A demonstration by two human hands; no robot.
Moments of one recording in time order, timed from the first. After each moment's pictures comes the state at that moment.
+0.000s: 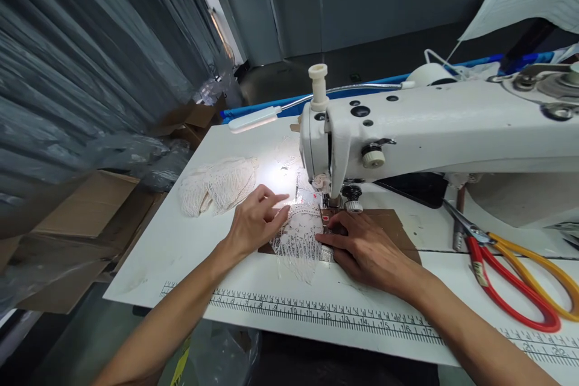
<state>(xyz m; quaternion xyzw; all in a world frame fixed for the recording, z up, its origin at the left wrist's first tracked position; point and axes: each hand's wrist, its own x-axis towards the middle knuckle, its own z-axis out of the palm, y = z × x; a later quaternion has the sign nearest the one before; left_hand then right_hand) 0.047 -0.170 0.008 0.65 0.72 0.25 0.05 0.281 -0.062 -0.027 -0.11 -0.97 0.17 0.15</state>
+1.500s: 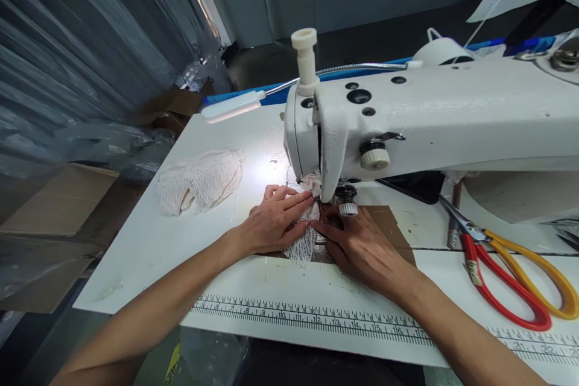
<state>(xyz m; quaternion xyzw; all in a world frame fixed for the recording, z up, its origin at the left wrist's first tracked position) 0.060 -0.136 -0.016 0.81 0.57 0.15 0.04 0.280 -0.054 -0.041 -0.14 -0.96 0.13 0.18</state>
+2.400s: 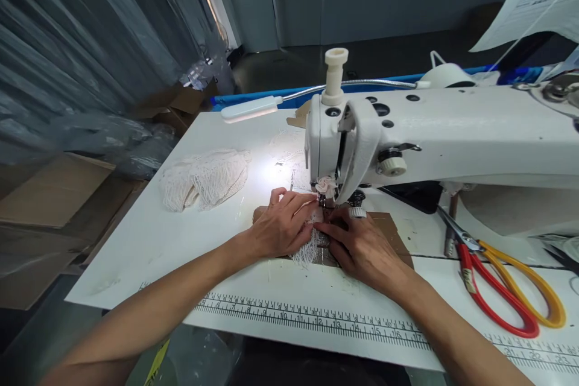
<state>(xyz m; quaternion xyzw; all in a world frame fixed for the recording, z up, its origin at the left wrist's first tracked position) 0.072 -0.140 -0.023 0.80 0.56 0.19 -0.08 0.279 -0.053 -0.038 -0.14 -0.96 0.14 0.18</state>
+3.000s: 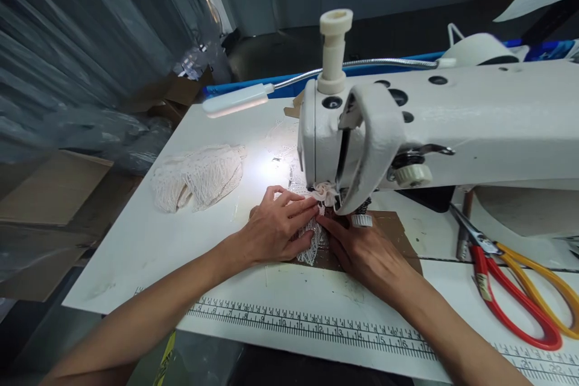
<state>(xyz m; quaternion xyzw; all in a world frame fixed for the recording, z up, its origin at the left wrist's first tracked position) 0.069 -0.140 -0.011 0.81 0.57 0.16 -0.05 0.272 -0.056 -0.036 -0.16 -0.96 0.10 0.19</state>
